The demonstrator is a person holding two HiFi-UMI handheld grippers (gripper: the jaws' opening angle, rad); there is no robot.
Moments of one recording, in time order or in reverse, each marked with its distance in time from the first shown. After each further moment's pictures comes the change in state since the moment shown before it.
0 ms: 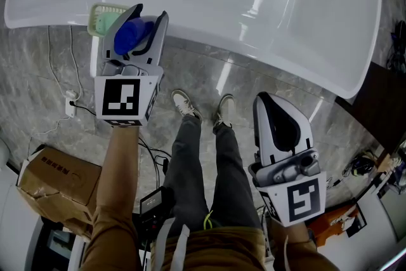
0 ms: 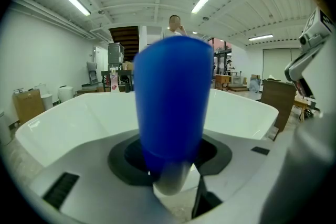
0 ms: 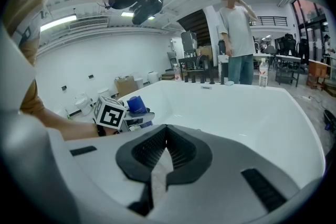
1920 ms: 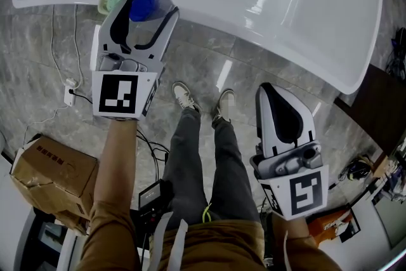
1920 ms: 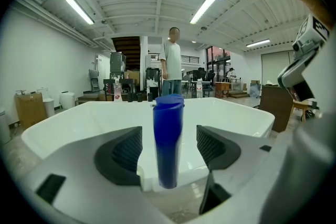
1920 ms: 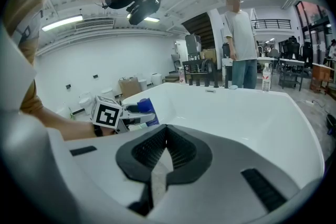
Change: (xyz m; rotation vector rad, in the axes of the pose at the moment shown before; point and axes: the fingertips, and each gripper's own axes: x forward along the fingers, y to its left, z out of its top) left arm -0.048 -0.003 0.021 0.008 -0.091 0.017; right arm -0.021 0.025 0.000 -0.035 -0.016 0.031
